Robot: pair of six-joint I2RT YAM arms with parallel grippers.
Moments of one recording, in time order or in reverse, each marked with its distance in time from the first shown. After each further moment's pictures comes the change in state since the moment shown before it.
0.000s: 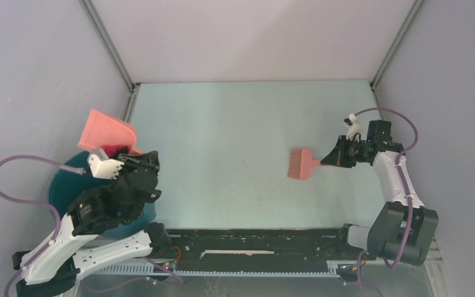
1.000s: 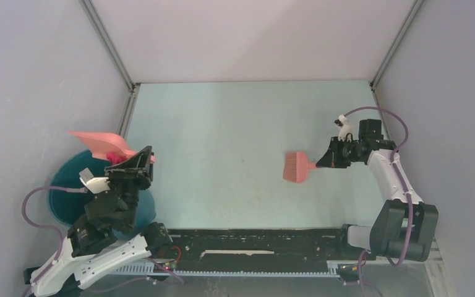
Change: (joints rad) left arm 0.000 -0.426 -0.355 0.635 0.016 0.046; right arm 0.092 0.023 0.000 0.000 0.051 -0.028
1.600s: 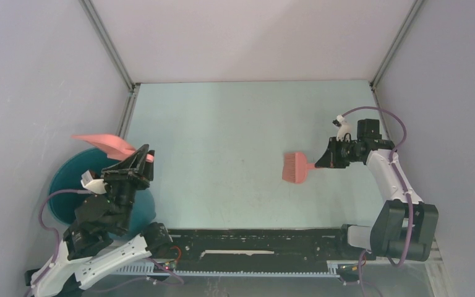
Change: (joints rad) left arm 0.000 -0.038 0.013 0.049 0.110 -0.225; right arm 0.019 0.000 0.000 0.000 0.008 -0.003
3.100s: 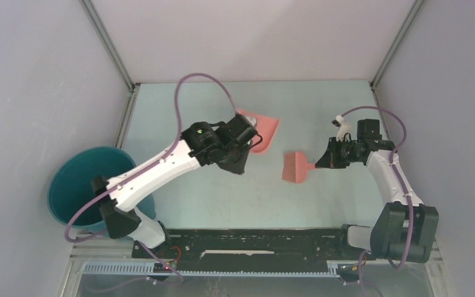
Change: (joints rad) left arm 0.028 1.321 0.885 -0.655 0.755 1.144; right arm 0.004 -0.011 0.000 -0.005 0.010 -0.023
